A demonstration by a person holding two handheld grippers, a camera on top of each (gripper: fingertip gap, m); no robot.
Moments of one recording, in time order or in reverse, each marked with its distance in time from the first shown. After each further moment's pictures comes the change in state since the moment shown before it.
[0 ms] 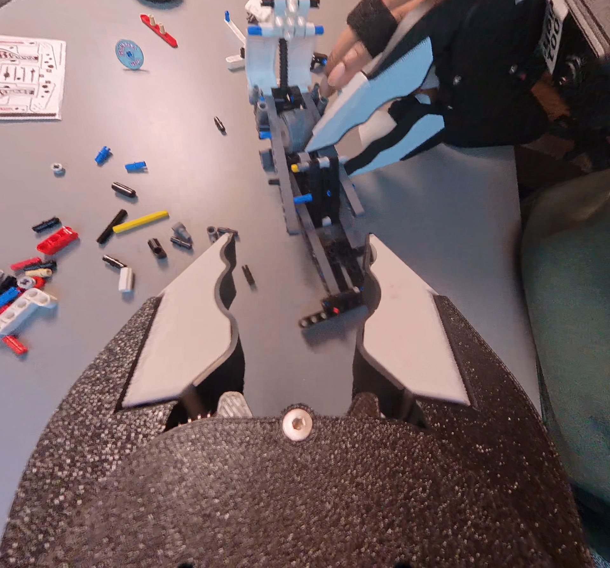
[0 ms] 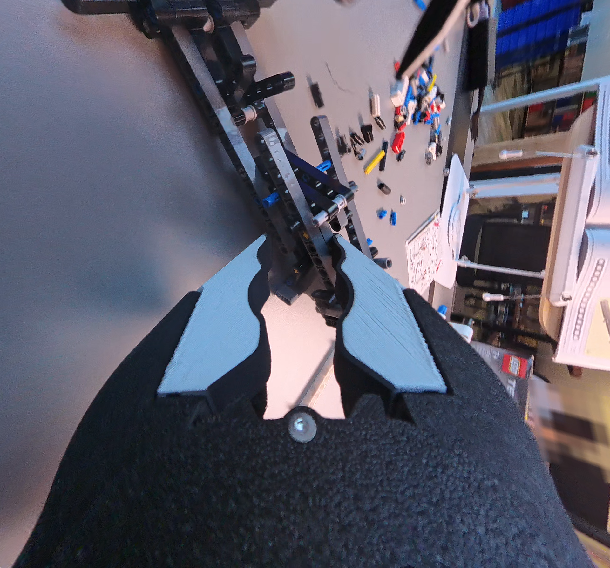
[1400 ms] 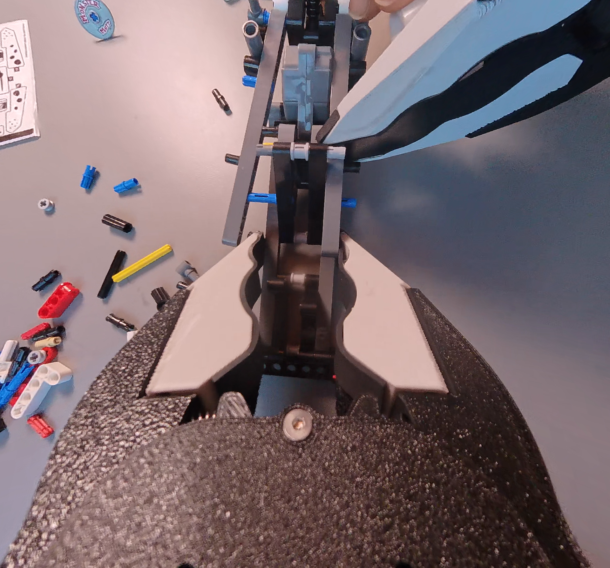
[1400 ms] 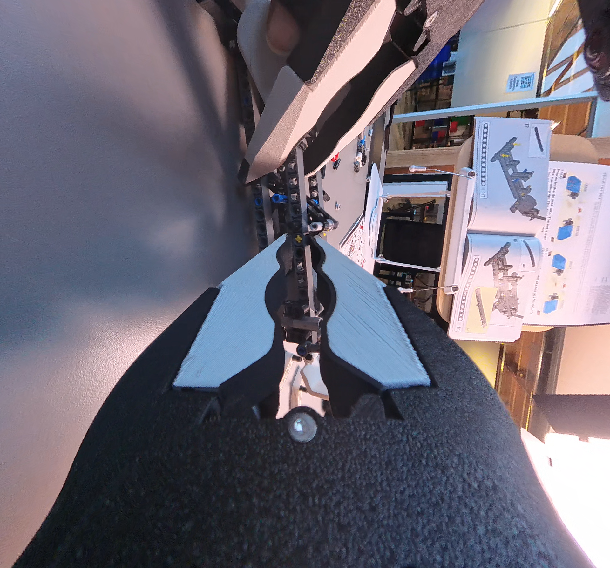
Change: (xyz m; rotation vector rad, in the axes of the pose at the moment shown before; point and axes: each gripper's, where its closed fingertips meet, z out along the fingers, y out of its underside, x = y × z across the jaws) left arm -0.027 0.016 0.068 -0.209 -0.141 0.183; right arm 0.025 -0.007 0.008 -0.027 0.273 -0.152
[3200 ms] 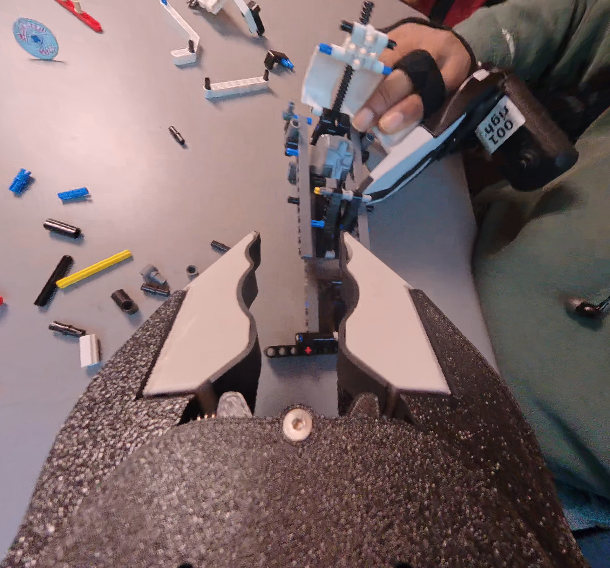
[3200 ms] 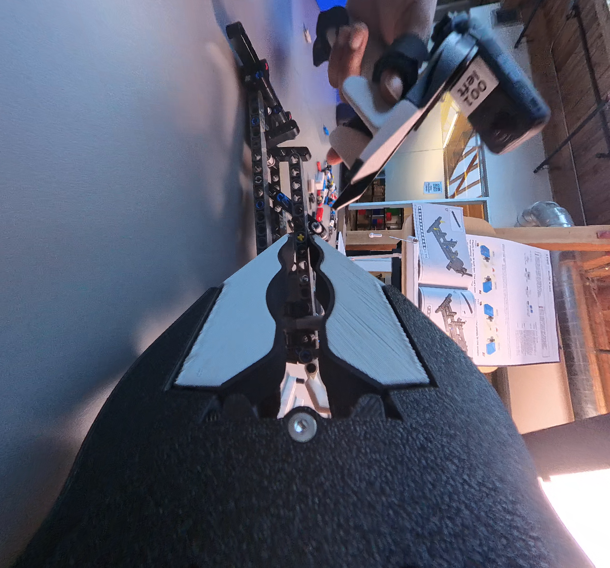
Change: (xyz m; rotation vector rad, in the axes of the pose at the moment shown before) left arm 0.015 -0.023 -0.049 0.188 0.381 -0.198; right arm -0.025 -0.026 -0.046 0.287 0.145 -0.096
